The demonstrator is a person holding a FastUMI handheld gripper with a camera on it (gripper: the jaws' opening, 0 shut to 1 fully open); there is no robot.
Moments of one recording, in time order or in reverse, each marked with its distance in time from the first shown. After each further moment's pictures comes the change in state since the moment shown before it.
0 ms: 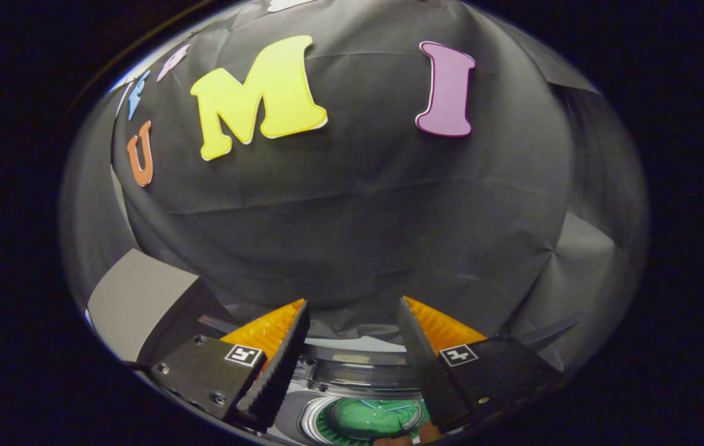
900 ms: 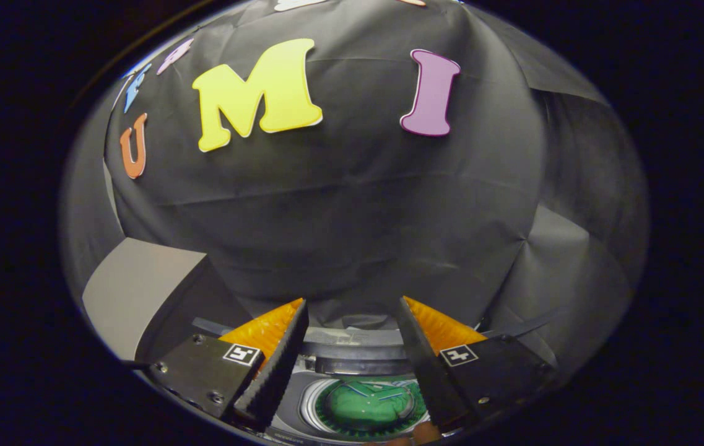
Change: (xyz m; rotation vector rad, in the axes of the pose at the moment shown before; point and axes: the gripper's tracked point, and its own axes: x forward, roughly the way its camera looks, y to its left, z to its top) arm -0.042 0.006 -0.030 0.011 0.005 -0.109
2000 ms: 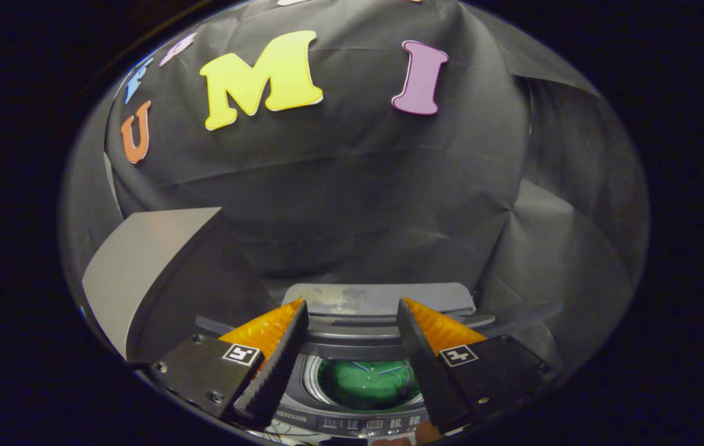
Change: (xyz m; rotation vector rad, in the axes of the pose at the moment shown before) arm -0.056 0.001 -0.075 0.014 0.104 -0.036
